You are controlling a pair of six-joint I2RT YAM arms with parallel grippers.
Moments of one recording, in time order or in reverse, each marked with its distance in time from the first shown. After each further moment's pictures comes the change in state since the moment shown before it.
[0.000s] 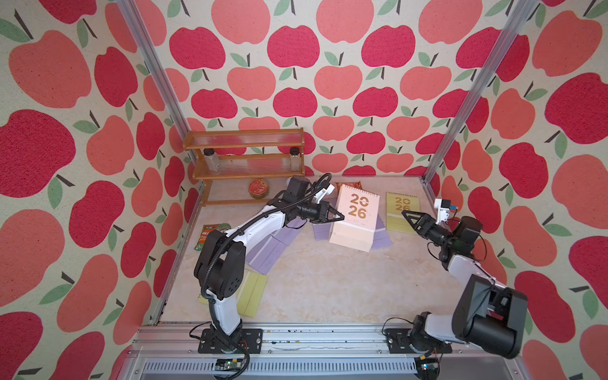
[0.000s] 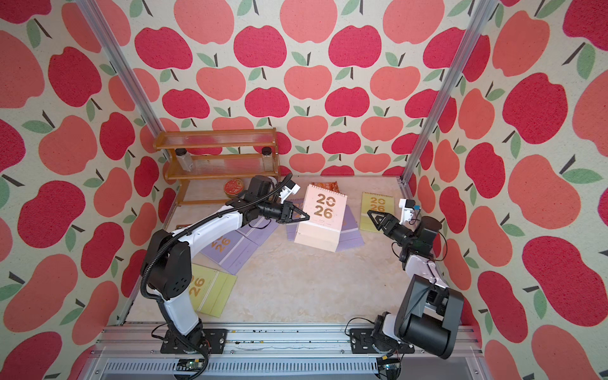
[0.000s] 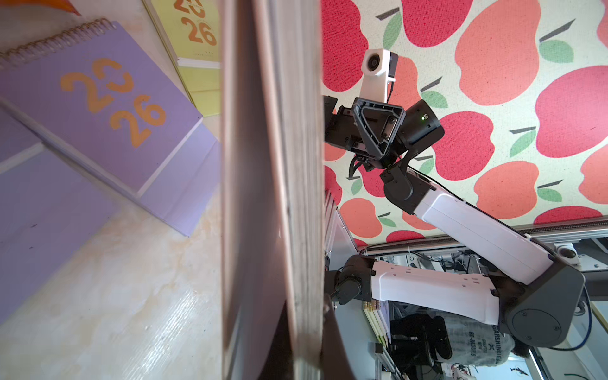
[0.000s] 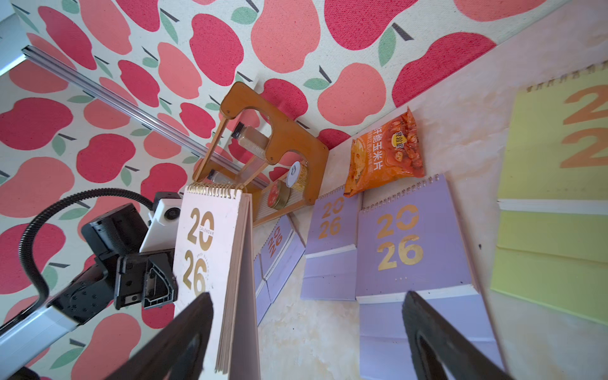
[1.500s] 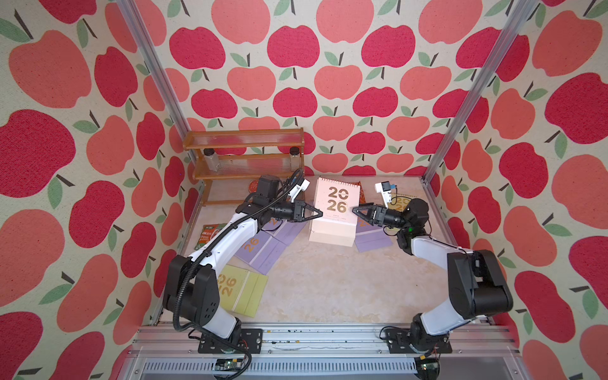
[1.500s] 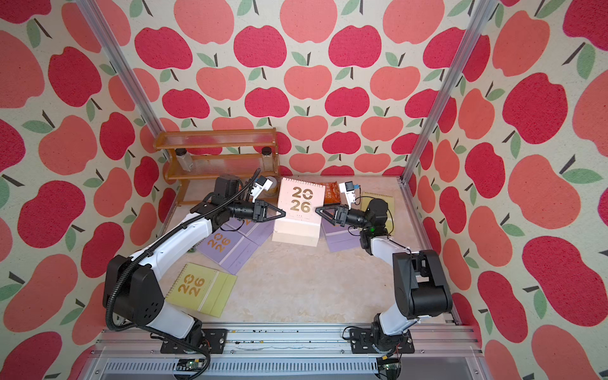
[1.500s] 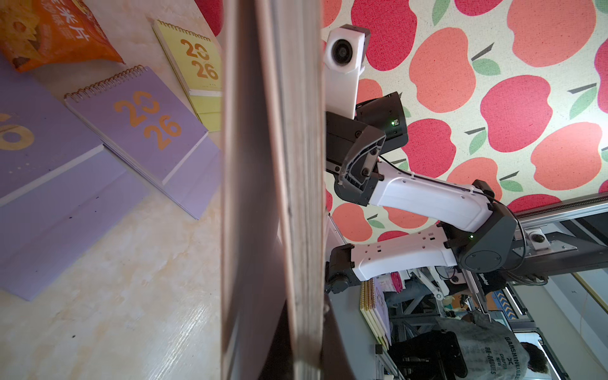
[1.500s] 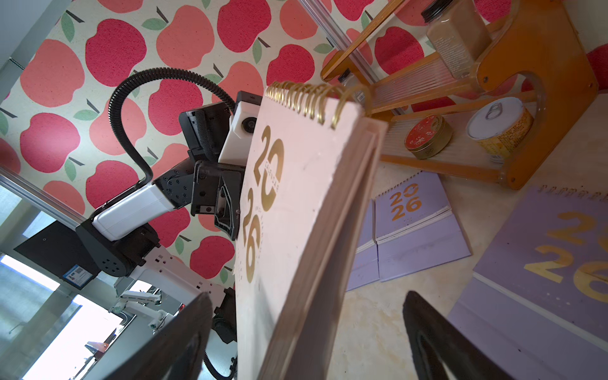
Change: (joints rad) left arm 0.132 -0.250 -0.147 -0.043 0.077 0.058; right arm 0.525 0.202 0.172 0.383 -0.060 0.184
